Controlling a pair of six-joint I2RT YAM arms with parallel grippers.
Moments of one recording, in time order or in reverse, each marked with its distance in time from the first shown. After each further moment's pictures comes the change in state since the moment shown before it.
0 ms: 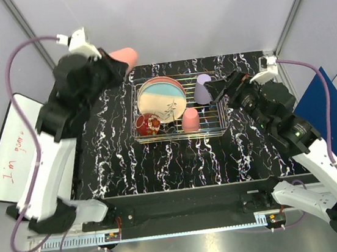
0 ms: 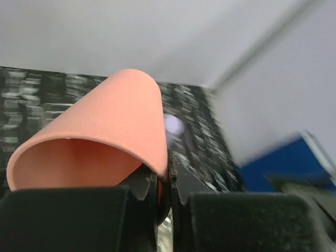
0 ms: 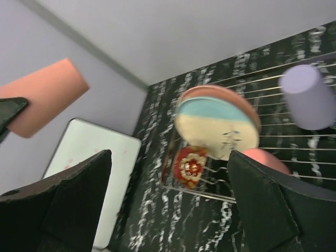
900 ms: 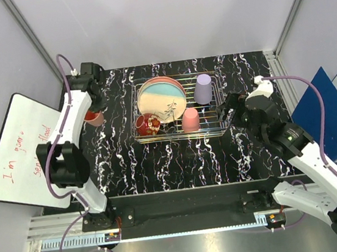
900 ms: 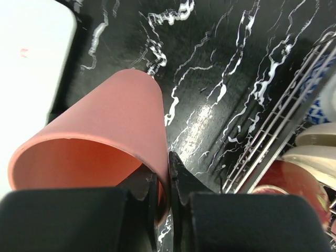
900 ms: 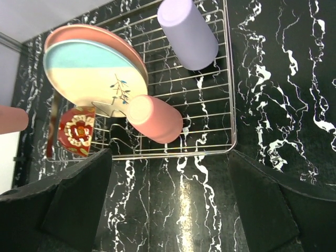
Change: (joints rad) left arm 0.459 0.477 -0.101 -0.349 -0.176 0.063; right arm 0.000 -0.060 -0.119 -0.341 0.237 -0.085
